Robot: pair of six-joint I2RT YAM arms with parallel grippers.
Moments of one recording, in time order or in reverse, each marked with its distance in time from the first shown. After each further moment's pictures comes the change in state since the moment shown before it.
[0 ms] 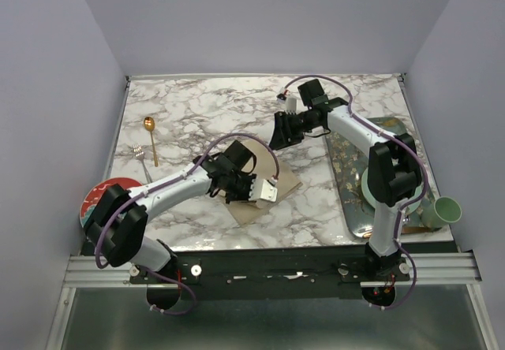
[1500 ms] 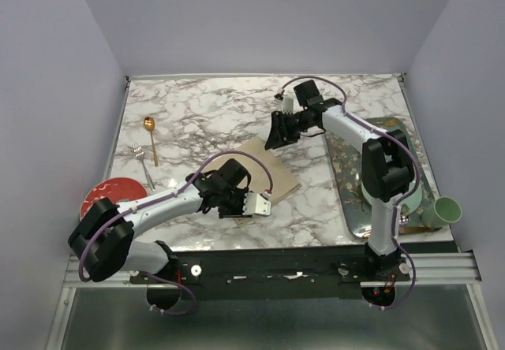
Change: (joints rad) left arm -0.042 -0.130 -0.164 0.063 -0.108 -0.119; right arm 0.012 0.097 0.037 0.048 0.025 0.047
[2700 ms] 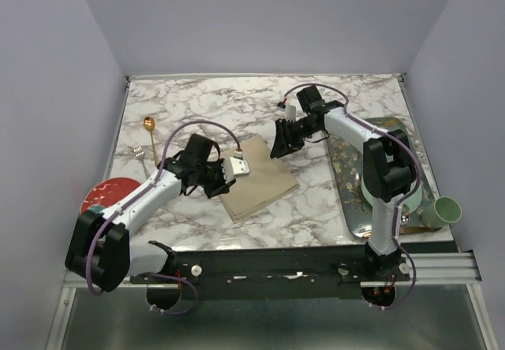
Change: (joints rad) left arm 0.410 -0.089 0.066 0.024 0.264 -0.127; right arm -0.018 -0.053 -0.050 -0.106 -0.059 -0.072
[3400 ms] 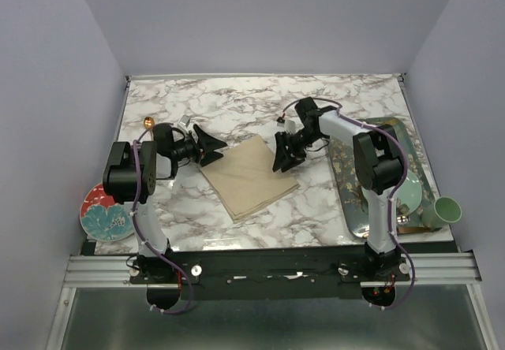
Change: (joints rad) left arm 0.432 0.752 -0.064 1.333 0.445 -1.767; right arm -0.015 0.135 -0.016 -0.101 -0.004 -0.046
